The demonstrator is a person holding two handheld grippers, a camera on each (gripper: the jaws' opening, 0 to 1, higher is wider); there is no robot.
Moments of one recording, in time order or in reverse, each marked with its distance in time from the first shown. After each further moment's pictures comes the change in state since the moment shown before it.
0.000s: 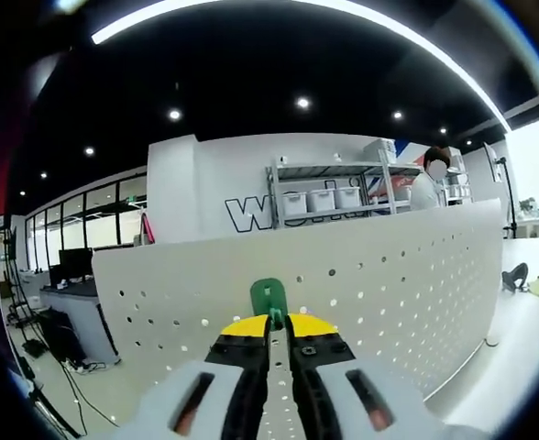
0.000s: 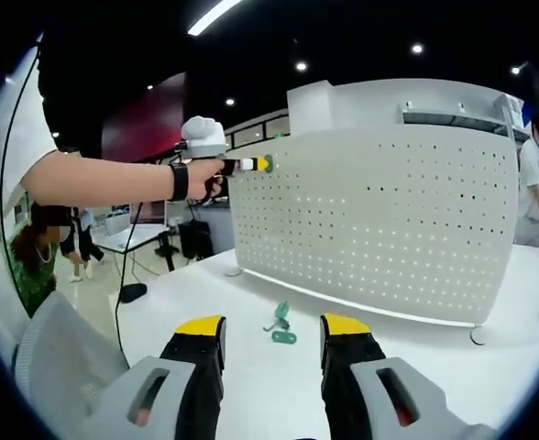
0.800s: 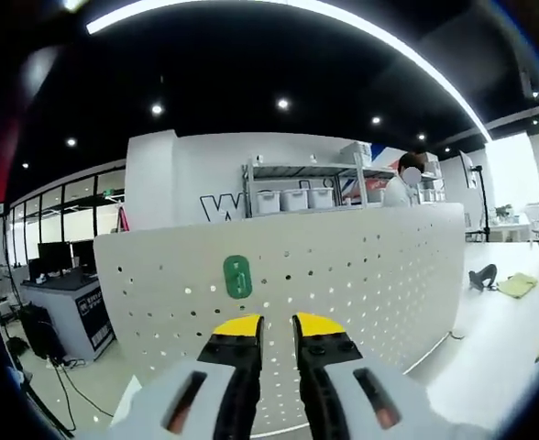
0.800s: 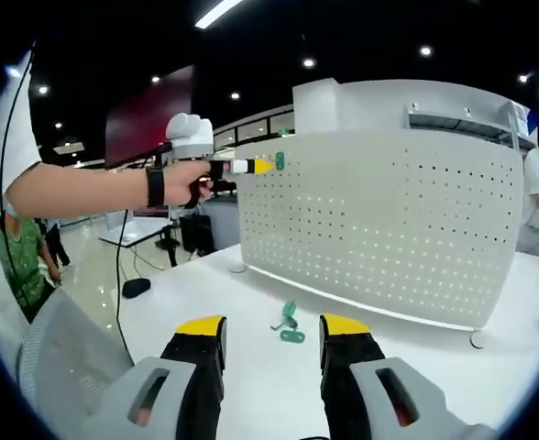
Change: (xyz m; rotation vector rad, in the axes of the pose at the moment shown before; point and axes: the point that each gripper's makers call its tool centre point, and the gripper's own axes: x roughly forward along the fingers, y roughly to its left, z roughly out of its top) left arm -0.057 -0.025 -0.008 -0.042 0.000 -0.136; right arm 0.003 0.023 0.005 -0.034 0.019 -0.001
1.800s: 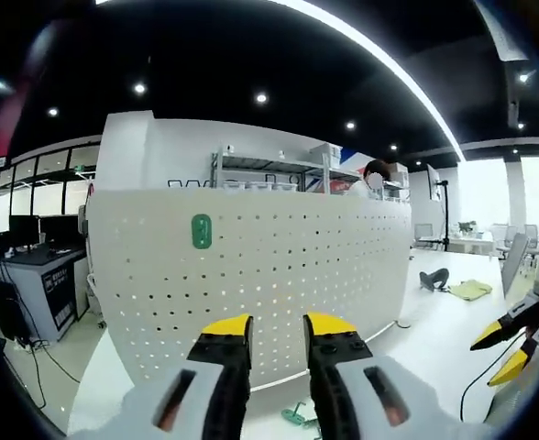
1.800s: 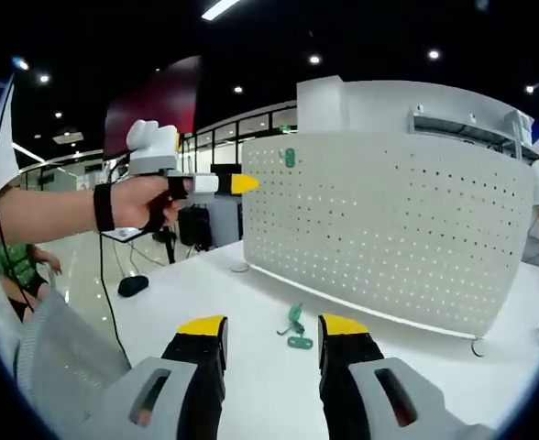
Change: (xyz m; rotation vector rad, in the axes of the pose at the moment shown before) left arm -0.068 -0.032 -0.035 -0.090 0.044 -0.188; right arm 0.022 0.018 0.003 -0.038 0.037 -0.012
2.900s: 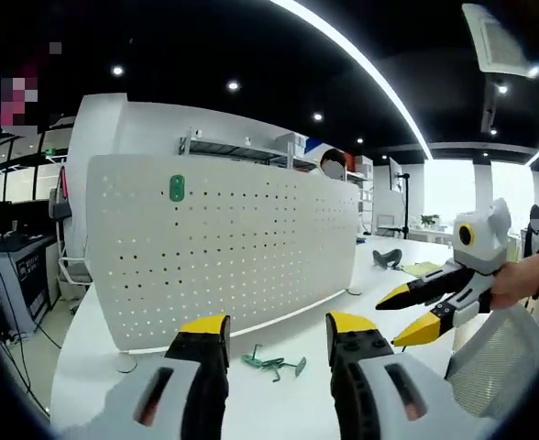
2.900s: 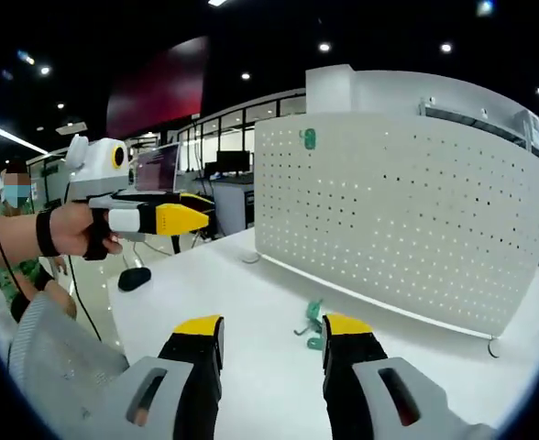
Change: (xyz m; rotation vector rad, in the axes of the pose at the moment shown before) left arm -0.084 -0.032 -0.056 -0.010 0.070 -0.187; right arm 0.042 0.022 -0.010 -0.012 0.065 0.019
